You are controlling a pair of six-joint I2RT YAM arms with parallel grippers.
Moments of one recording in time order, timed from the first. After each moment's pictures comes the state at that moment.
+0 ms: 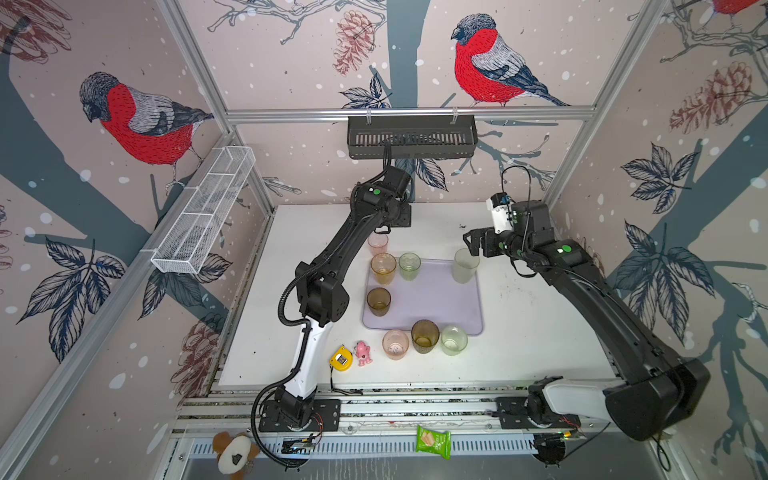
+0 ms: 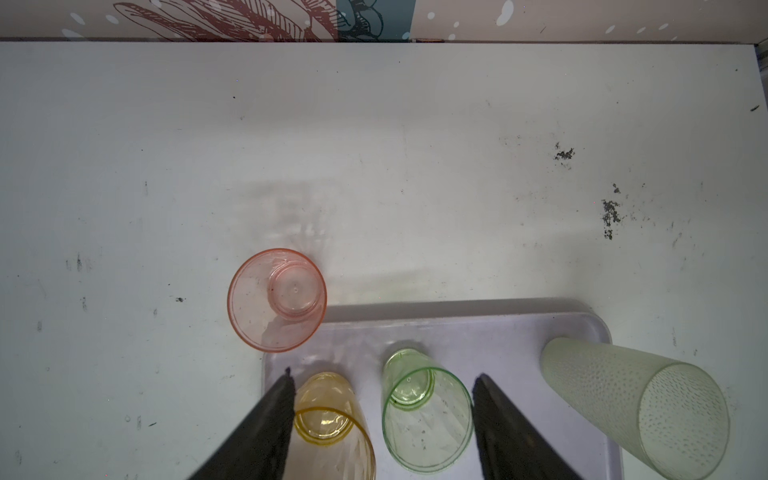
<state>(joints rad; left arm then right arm) -0.51 2.27 2.46 -1.17 -0.10 -0.42 0.37 1.30 1.32 -0.64 -0.10 0.13</state>
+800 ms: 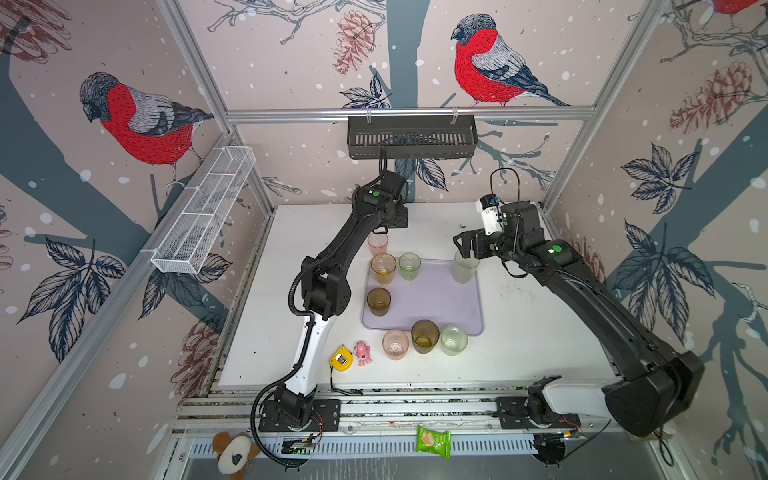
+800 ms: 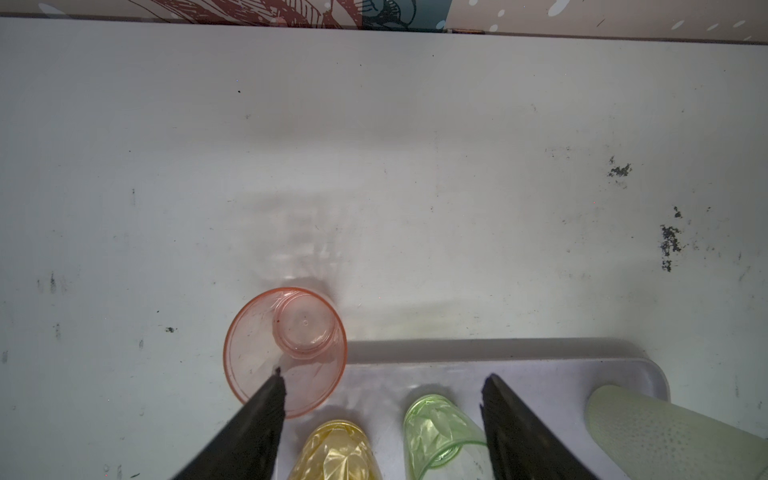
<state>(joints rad) -0.47 2.36 2.47 -1.11 -0.09 -0.41 0.42 1.32 1.32 -0.62 -0.10 0.14</state>
